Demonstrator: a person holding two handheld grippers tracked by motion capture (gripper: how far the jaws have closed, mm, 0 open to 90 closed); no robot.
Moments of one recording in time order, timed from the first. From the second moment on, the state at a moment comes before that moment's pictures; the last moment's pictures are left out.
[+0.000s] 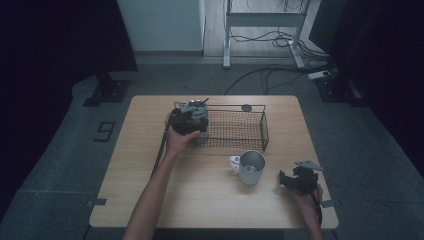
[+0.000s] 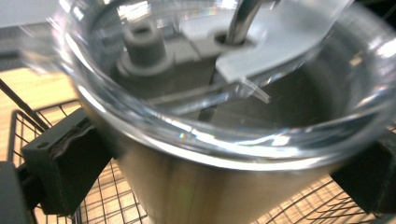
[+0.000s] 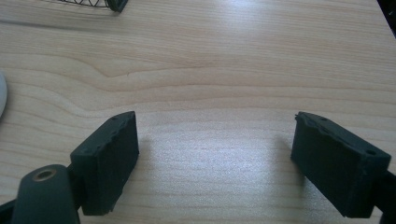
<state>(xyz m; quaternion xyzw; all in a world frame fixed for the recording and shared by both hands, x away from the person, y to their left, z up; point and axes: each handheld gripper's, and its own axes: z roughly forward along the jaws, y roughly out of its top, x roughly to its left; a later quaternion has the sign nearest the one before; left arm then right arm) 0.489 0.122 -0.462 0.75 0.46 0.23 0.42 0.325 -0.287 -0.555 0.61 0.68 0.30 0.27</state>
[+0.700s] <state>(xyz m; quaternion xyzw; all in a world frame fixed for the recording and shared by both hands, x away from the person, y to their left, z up) 0.450 0.148 -0.452 0.74 0.45 0.22 0.45 0.325 -0.286 -0.555 0.61 0.68 0.30 0.27</state>
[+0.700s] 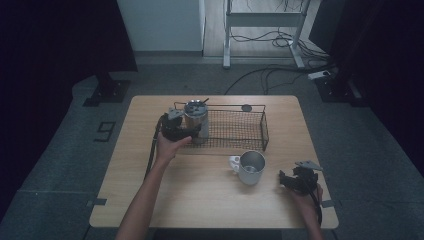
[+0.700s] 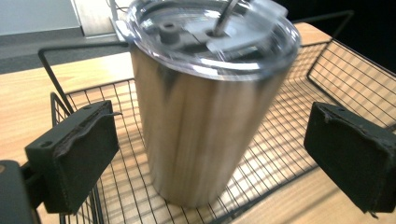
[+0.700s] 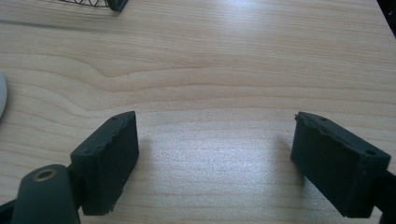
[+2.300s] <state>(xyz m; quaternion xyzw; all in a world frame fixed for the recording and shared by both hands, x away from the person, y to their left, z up) 0.320 0.190 -0.510 0.76 0.45 0.19 0.43 0.325 -0.286 -0.555 0.61 0.68 0.30 0.26</state>
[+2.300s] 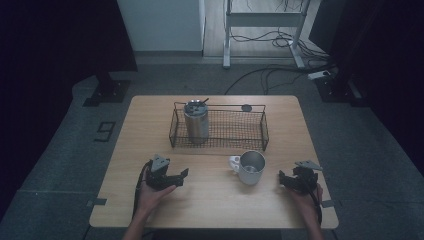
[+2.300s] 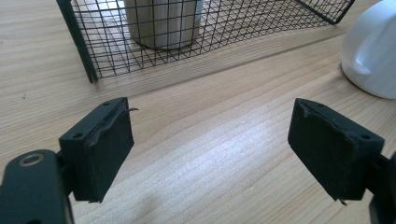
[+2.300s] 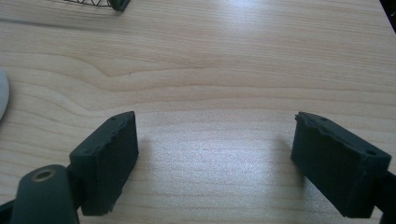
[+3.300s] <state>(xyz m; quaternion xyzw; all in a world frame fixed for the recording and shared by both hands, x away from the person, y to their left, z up) 0.312 0.190 -0.518 0.76 0.45 0.19 0.44 0.320 -0.284 -0.548 0.60 0.68 0.34 0.23</state>
